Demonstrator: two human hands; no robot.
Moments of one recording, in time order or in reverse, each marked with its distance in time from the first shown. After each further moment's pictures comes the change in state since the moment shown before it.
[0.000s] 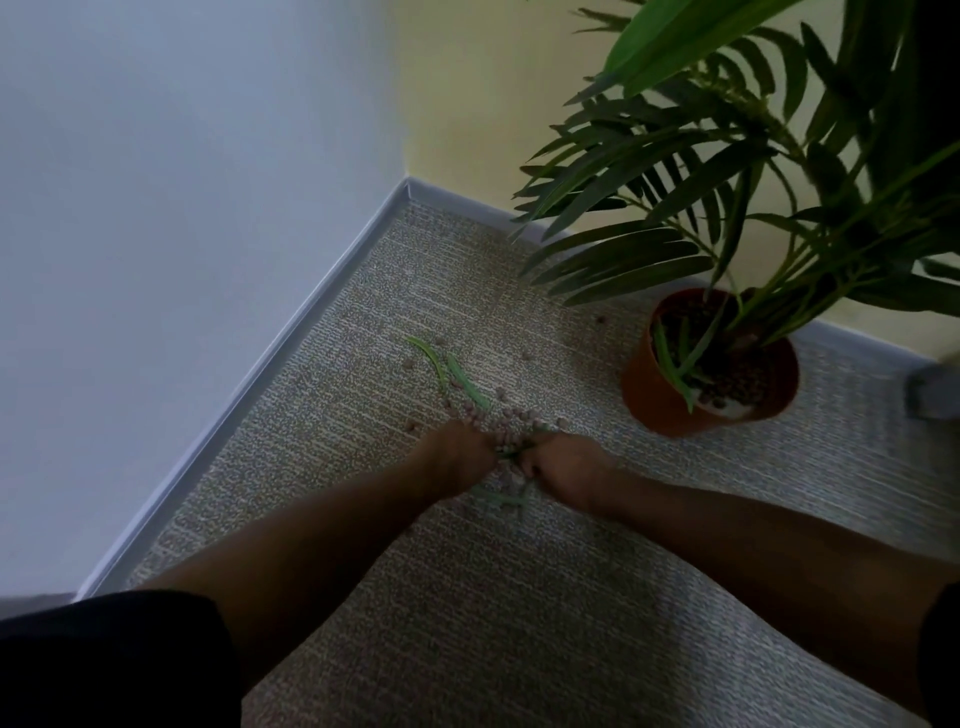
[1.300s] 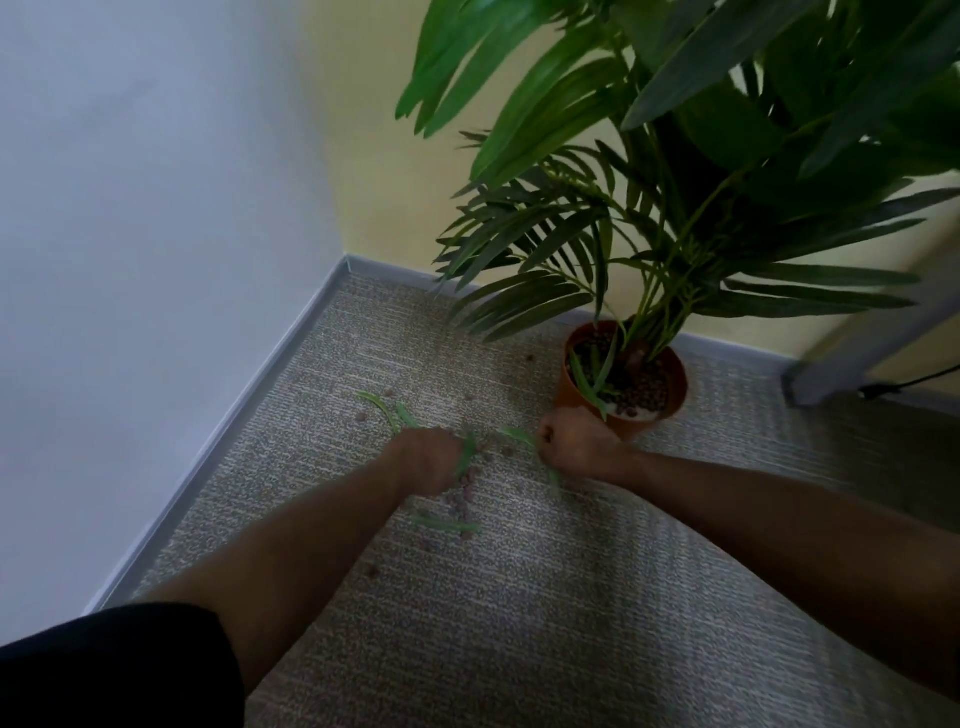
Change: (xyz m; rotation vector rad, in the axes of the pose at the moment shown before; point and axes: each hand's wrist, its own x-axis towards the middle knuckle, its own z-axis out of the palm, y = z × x) left_hand -0.002 -0.009 -0.061 -0.204 0.064 -0.116; right_hand -0.067 0.033 -0.082 0.340 0.173 0.423
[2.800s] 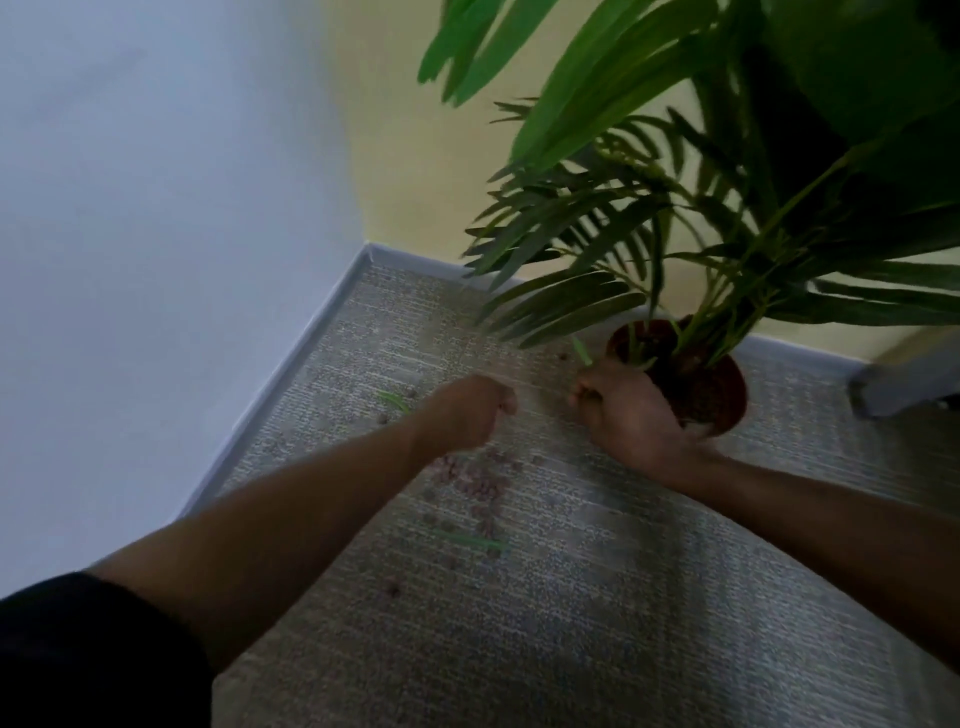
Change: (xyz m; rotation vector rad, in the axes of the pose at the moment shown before) left_hand 0.053 -0.034 -0.024 -0.435 0.185 -0.115; right_hand 0.018 -0.010 -0.027 0.129 0.445 -0.246
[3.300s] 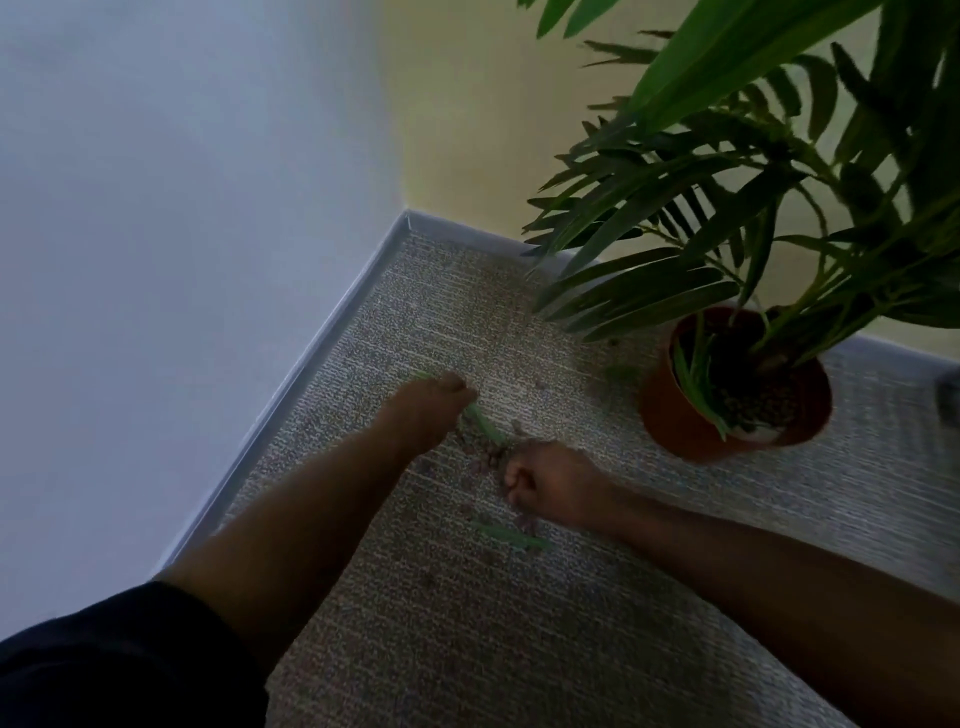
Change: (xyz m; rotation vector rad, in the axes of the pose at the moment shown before) left_hand -0.029 -0.096 0.018 0.414 -0.096 -0.023; right_hand -0.005 -0.043 0.121 0.054 -0.605 -0.035
